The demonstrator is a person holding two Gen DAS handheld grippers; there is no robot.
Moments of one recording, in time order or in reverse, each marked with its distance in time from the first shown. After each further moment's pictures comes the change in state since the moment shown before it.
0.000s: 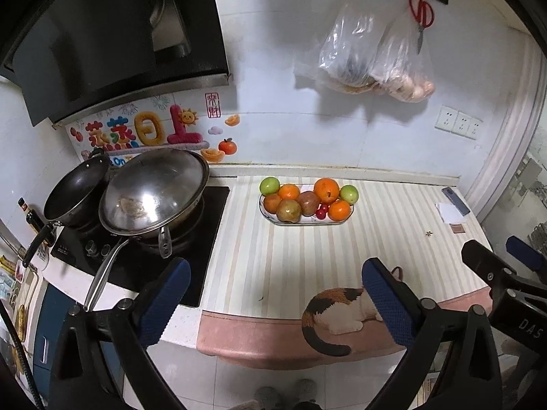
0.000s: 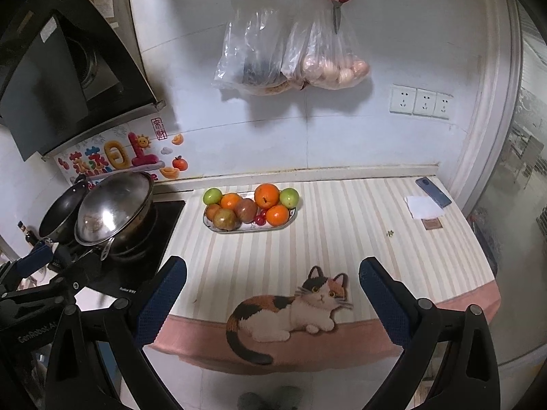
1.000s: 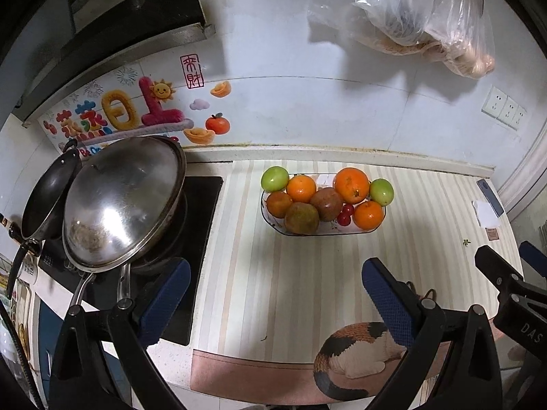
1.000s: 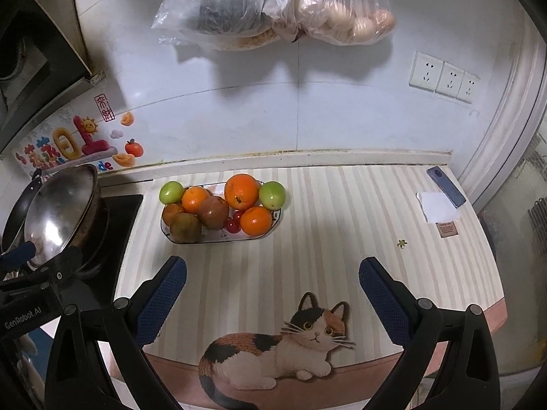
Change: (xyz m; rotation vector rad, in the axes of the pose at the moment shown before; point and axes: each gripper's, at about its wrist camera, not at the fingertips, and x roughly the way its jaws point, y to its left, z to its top) left arm 0.156 0.001 0.070 0.005 0.172 0.035; right arm 0.179 -0.009 0.067 0.018 0.152 -0.085
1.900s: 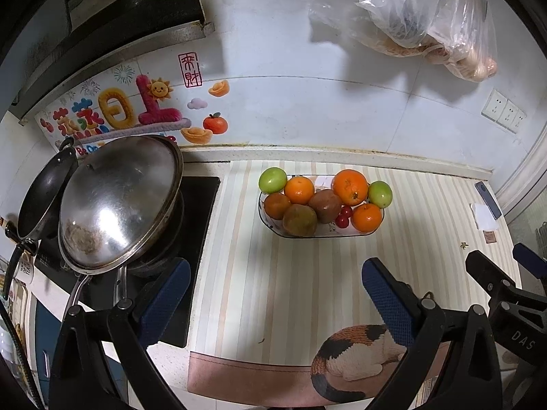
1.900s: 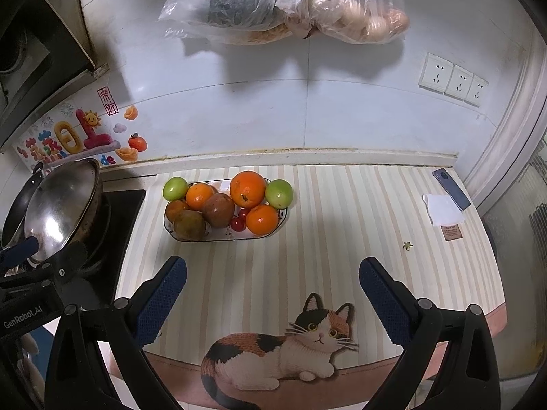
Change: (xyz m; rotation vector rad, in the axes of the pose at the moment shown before) left arm 0.004 0.002 0.005 -0.009 0.001 -0.013; right arm 0.004 0.012 0.004 -0.014 0.013 0.003
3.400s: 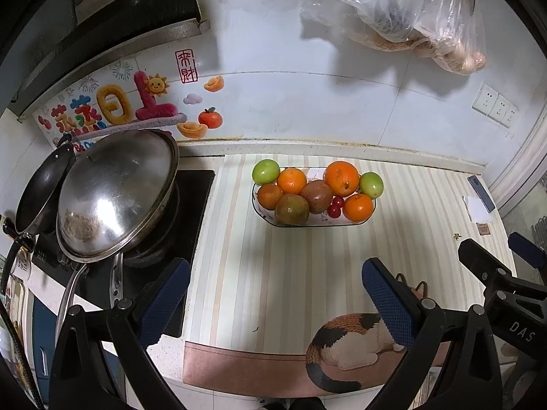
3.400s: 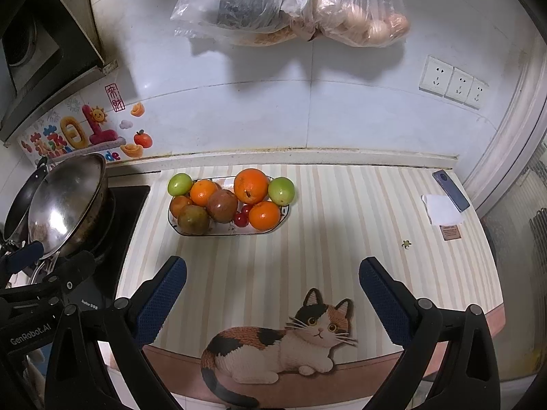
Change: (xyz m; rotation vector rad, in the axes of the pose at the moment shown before) left arm -0.012 -0.008 -0.017 -0.006 0.003 -0.016; right arm -0.010 -0.003 -0.005 -0.038 -0.003 0.020
